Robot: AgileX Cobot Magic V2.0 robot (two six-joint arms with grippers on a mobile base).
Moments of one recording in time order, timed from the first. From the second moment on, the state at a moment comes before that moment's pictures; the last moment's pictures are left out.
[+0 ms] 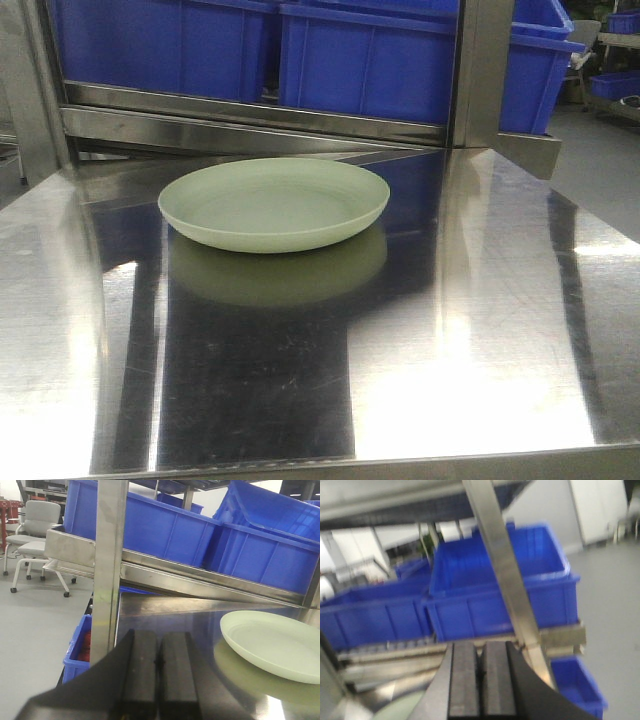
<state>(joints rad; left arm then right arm) -0.09 0.00 0.01 -0.03 0.03 -0.11 0.13 0.45 -0.53 -0.07 0.07 0.46</state>
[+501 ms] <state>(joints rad) -0.09 0.00 0.01 -0.03 0.03 -0.11 0.36 1.25 -0.94 -0.18 0.23 0.40</state>
